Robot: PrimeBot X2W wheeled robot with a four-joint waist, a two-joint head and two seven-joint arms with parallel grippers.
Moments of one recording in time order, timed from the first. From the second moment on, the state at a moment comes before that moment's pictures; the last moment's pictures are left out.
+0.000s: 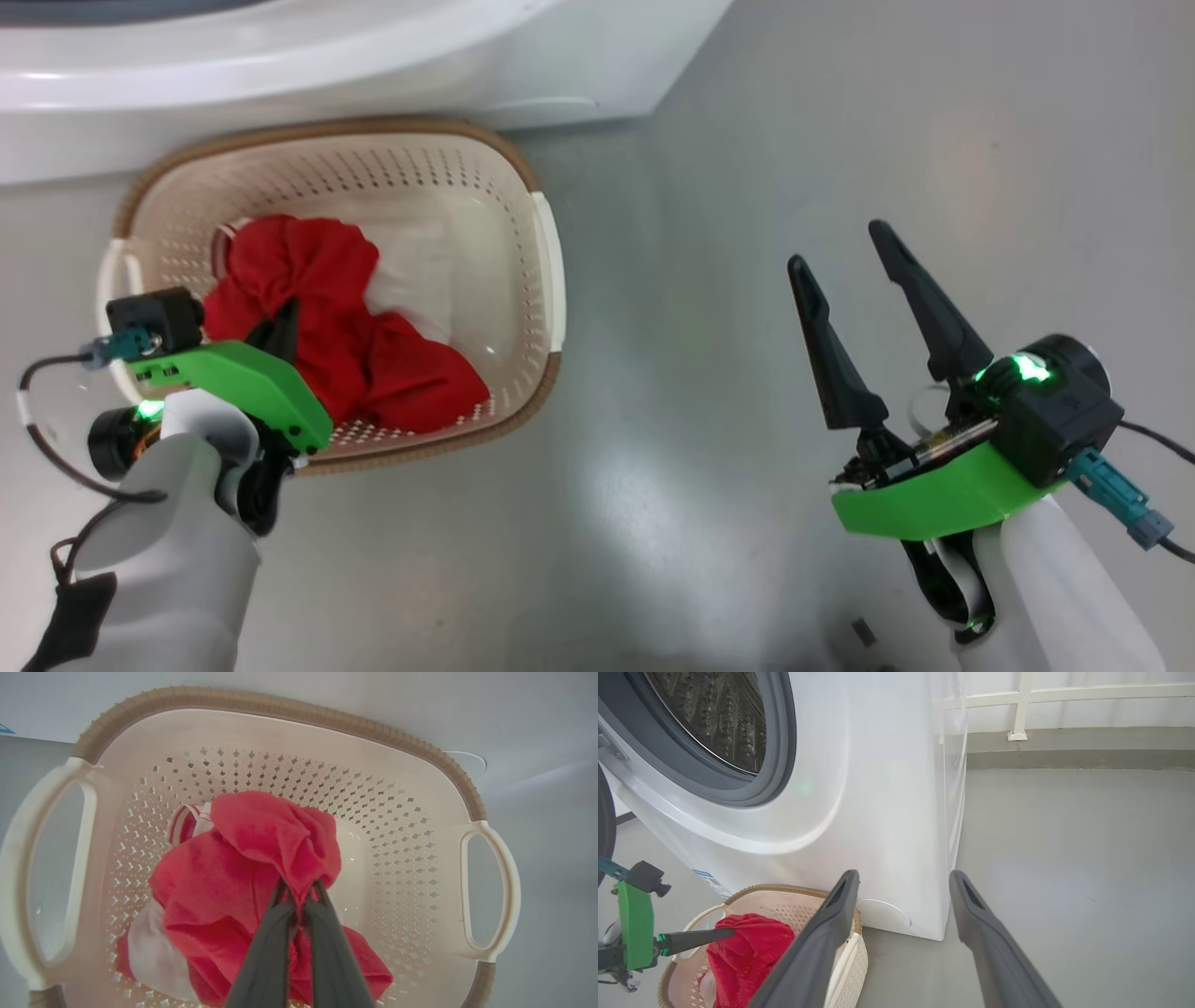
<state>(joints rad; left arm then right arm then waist) -0.87 0.16 -0.31 1.15 -0.68 -0.12 -0.15 -0.29 -0.05 0.17 0.04 0.25 0.12 -0.26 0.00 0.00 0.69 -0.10</state>
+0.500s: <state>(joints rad) -0.91 0.17 -0.38 1.23 -0.73 -0.12 -0.16 -0.31 -0.05 0.18 0.02 0.25 0.12 -0.26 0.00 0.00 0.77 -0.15</state>
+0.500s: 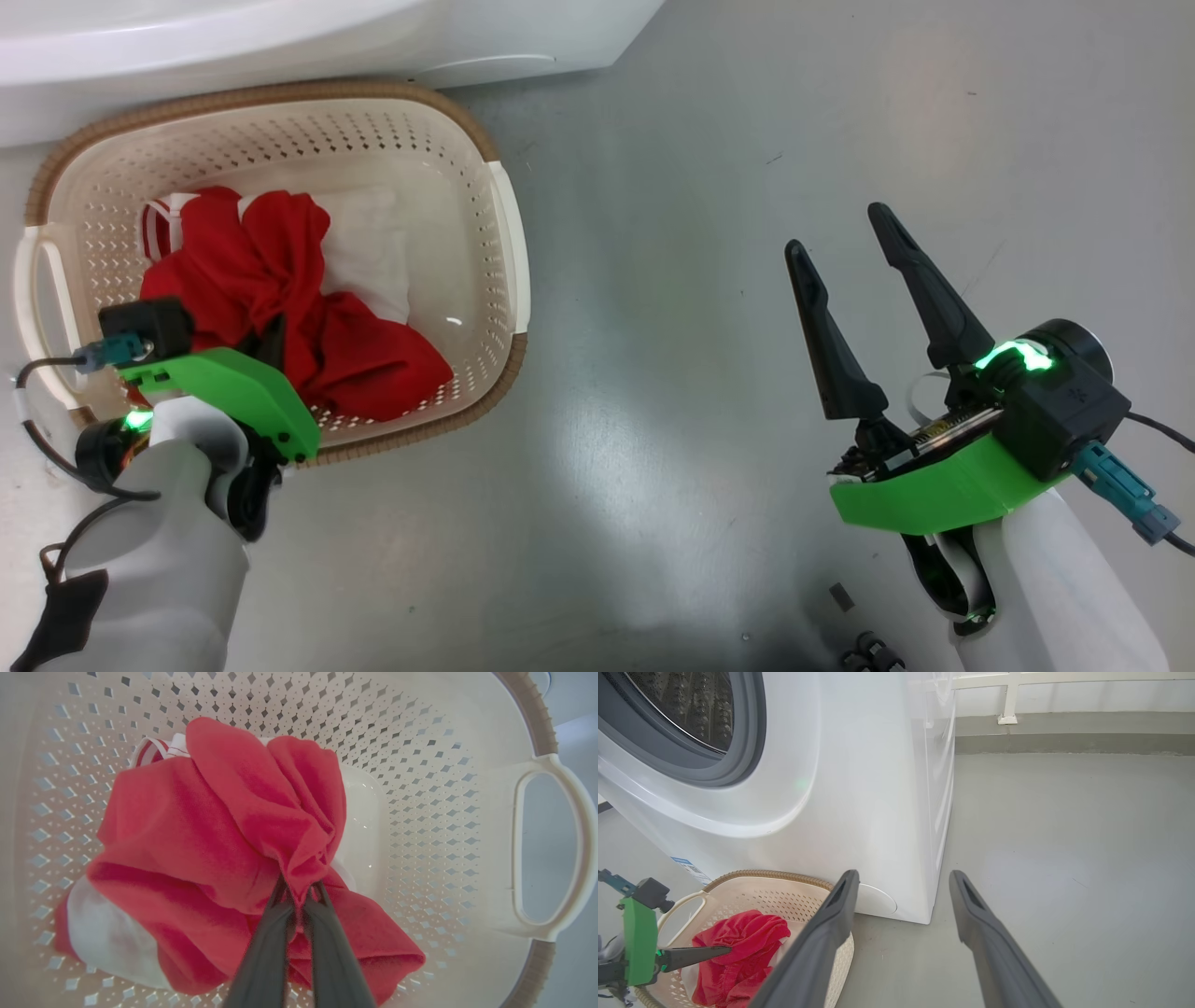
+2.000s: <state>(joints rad) -0.35 0.10 -0.02 0.38 -0.35 -0.12 -0.25 -0.22 -0.05 0.10 0.16 0.22 0.12 -0.26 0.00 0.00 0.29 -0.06</state>
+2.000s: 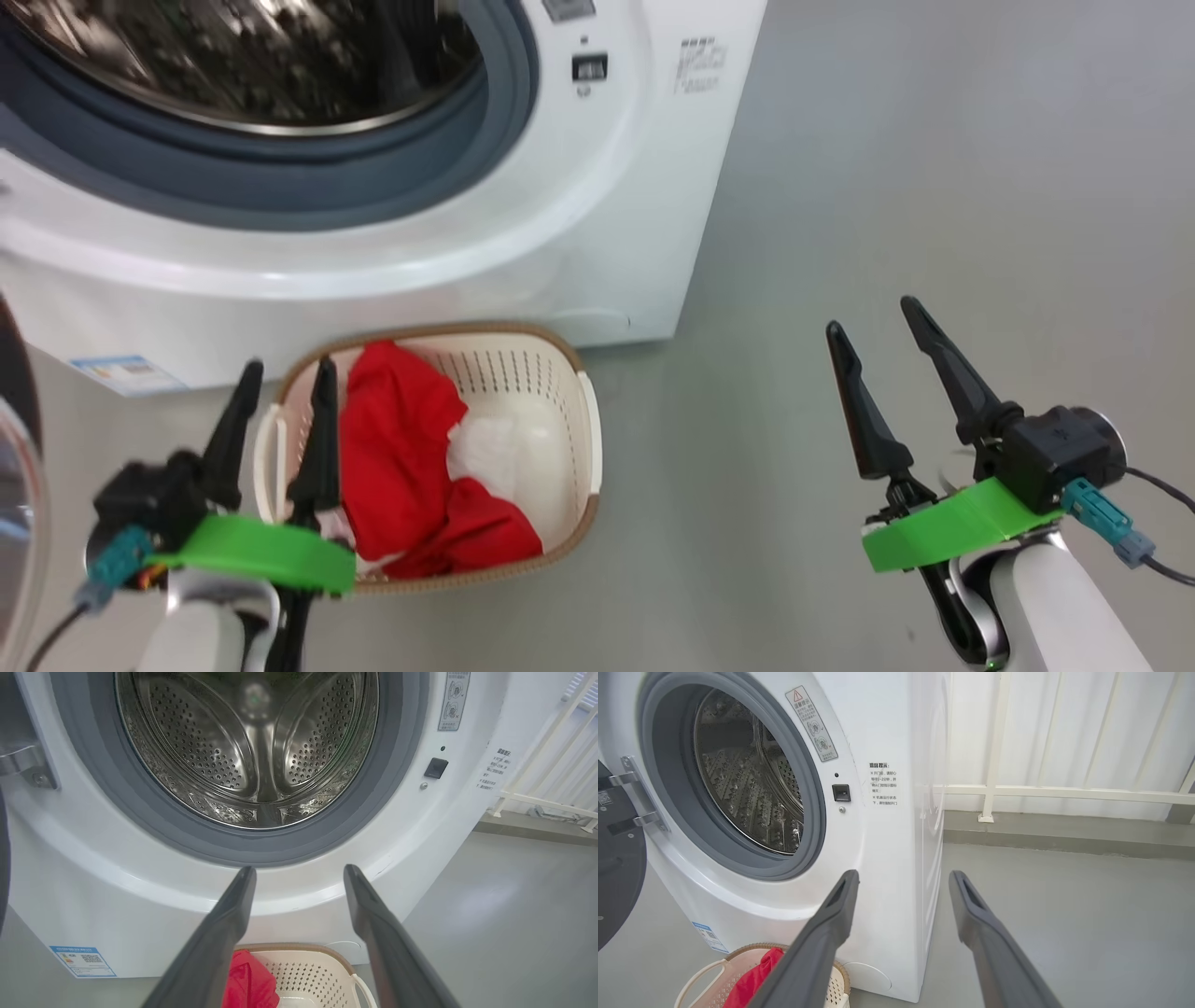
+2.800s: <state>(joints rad) 0.00 0.09 0.03 0.09 -0.30 -0.12 -0.25 0.00 -0.05 -0.03 0.12 0.18 0.12 -0.26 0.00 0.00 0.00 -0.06</state>
